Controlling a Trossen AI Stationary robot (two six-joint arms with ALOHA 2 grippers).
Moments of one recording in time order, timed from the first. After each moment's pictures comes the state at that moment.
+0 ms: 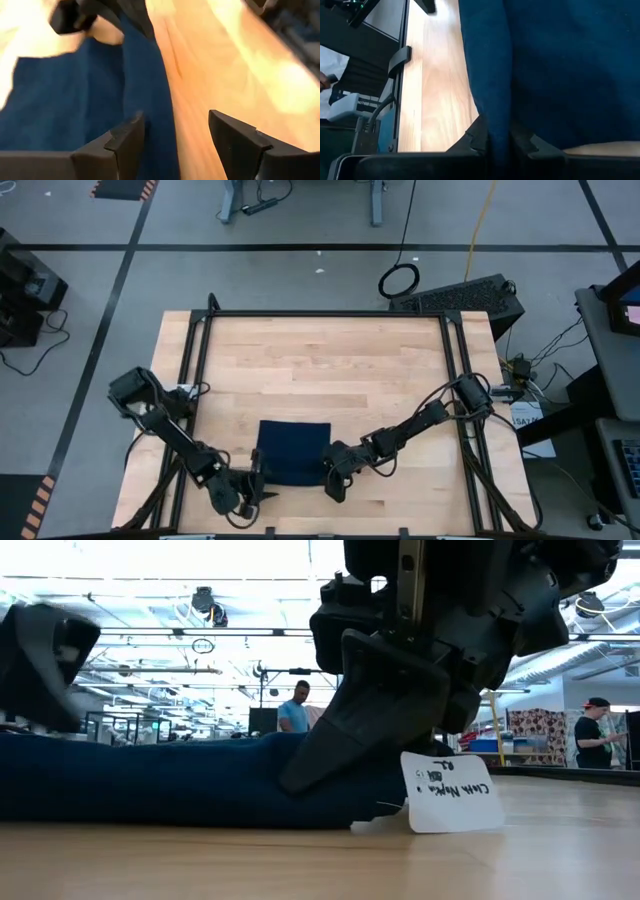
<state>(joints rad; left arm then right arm) -0.89 1.74 0.68 0.30 -0.61 -0.36 0.40 2.08 1.08 0.32 -0.03 0.86</state>
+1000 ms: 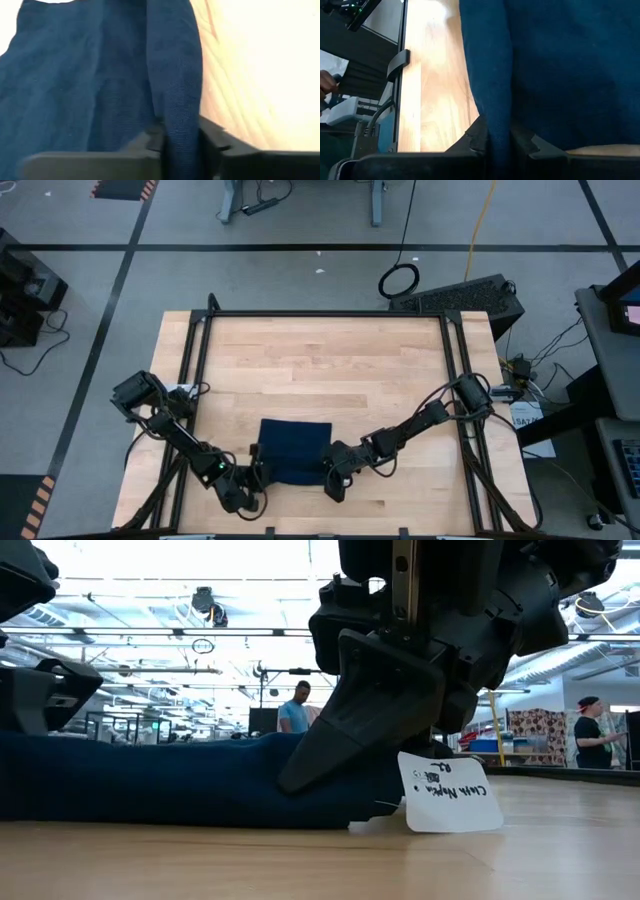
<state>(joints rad) -0.85 1.80 0.69 0.16 -0.59 -0.55 0.40 2.09 1.08 0.32 -0.02 0.87</state>
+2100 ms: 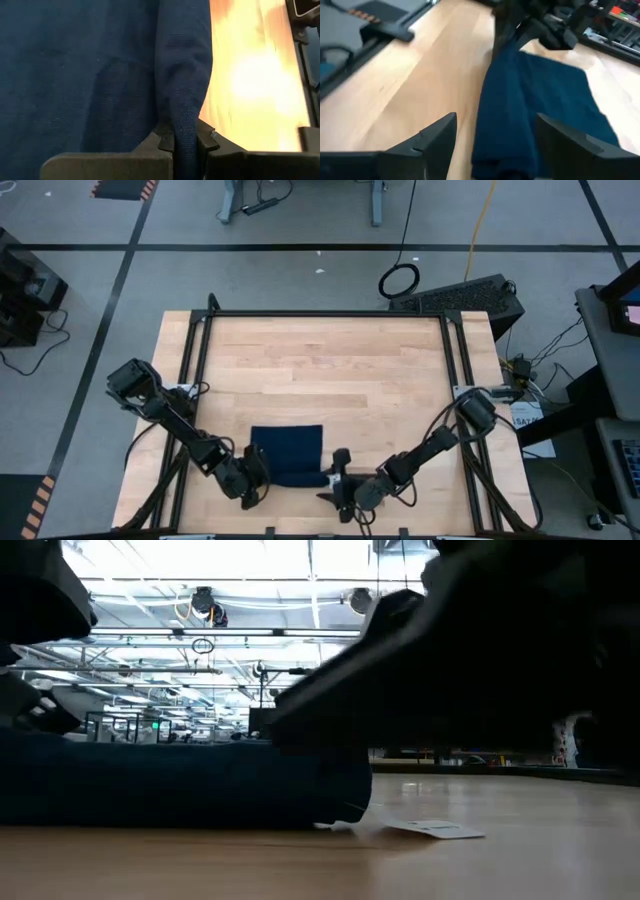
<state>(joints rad) -0.79 1.67 0.62 0.18 -0.31 -0.89 0.63 2.14 1.08 0.60 0.58 -0.02</state>
